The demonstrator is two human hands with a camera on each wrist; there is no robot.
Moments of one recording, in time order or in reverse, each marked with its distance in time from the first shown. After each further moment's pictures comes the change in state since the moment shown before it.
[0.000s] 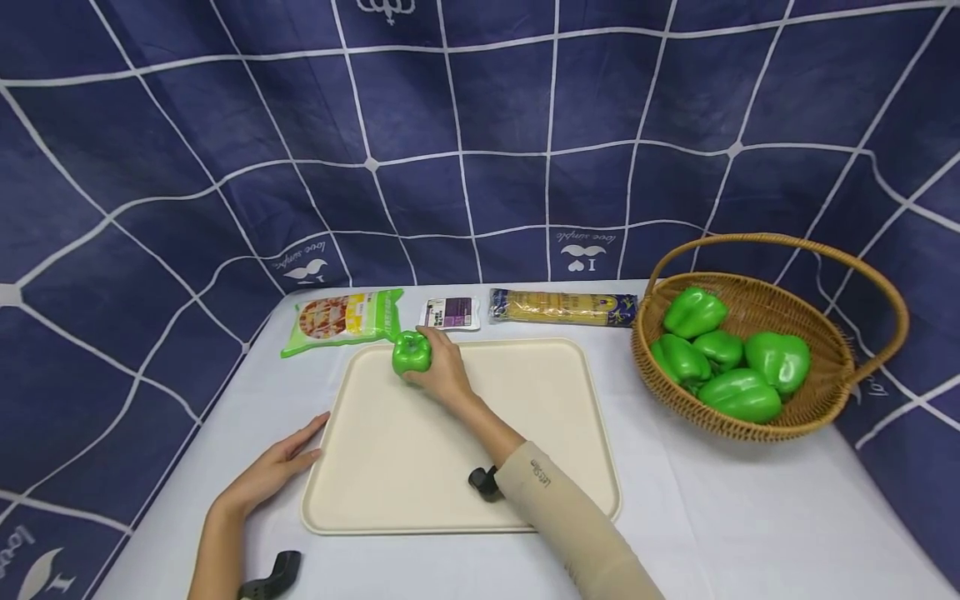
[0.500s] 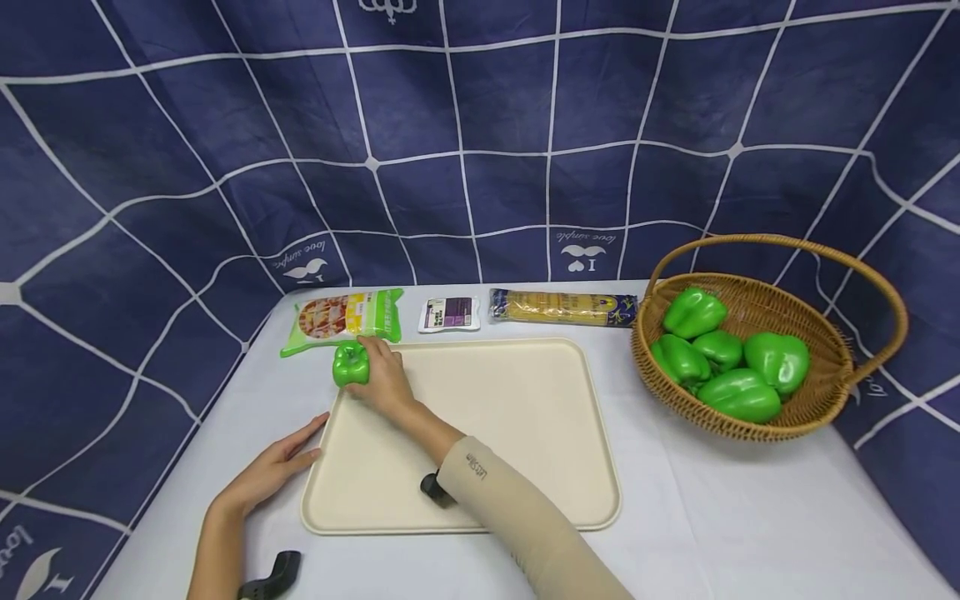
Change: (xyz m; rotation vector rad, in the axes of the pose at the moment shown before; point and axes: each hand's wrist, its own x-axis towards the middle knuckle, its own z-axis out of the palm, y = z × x) left_hand -0.001 0.000 -0.001 0.002 0.001 -0.009; right_hand 0.007 -0.048 0.068 -0.065 -0.104 -0.038
